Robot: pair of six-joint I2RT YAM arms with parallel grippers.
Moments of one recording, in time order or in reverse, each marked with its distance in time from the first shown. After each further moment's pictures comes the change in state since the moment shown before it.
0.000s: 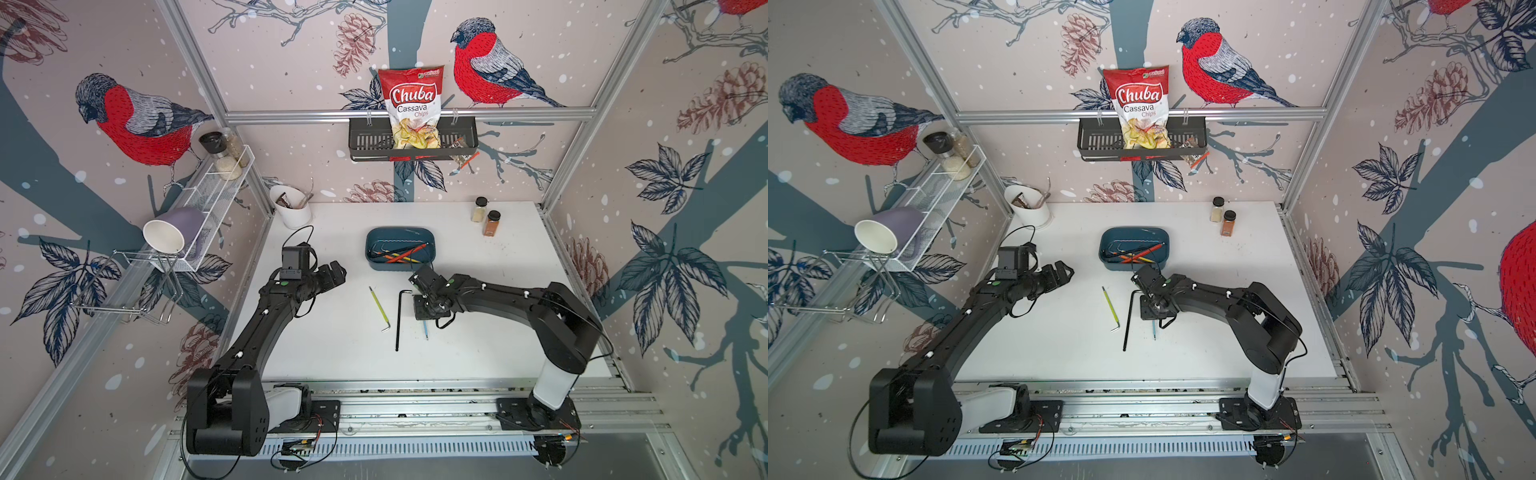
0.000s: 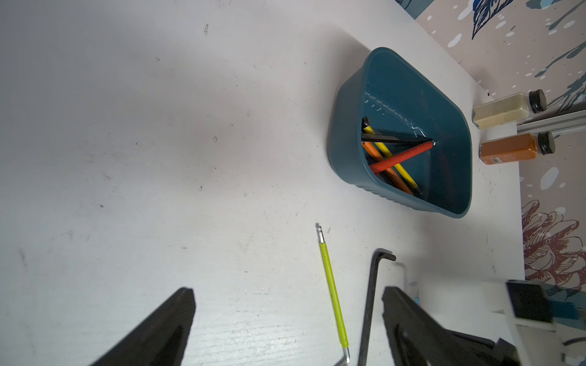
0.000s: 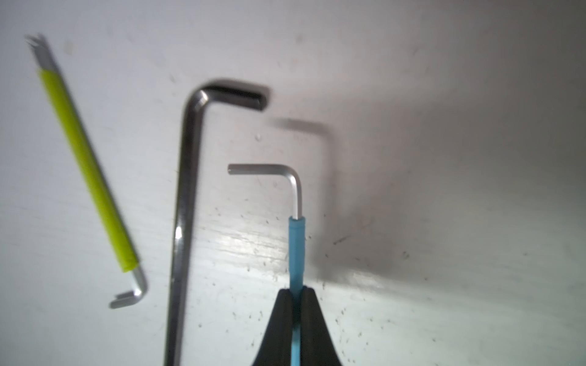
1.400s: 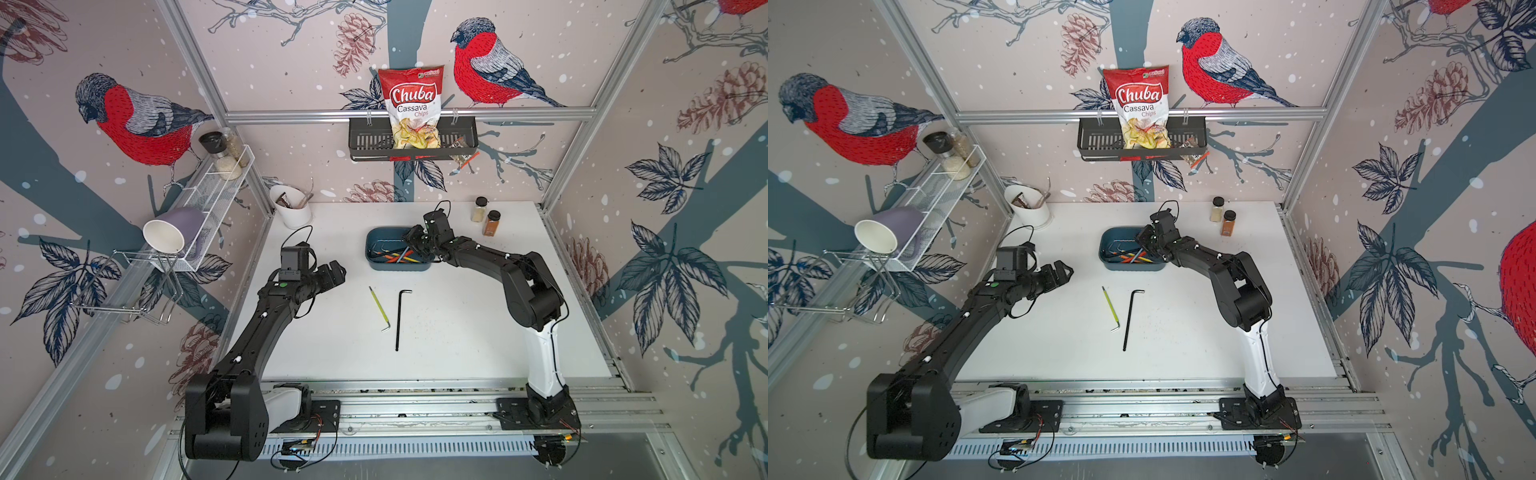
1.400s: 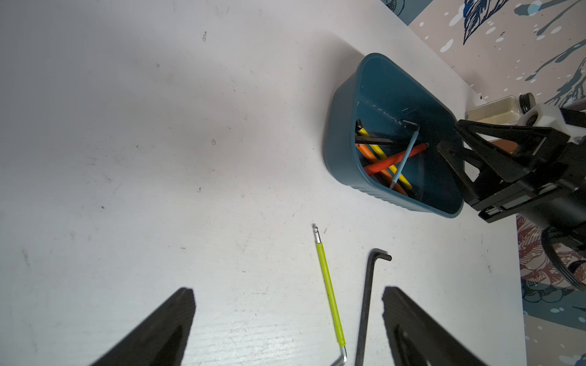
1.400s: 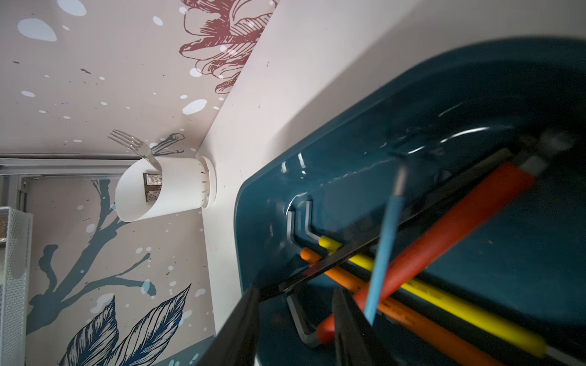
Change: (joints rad) left arm 0.000 -0.023 -0.005 0.002 0.001 -0.002; right arm -0.285 0.389 0.425 0.542 -0.251 0.421
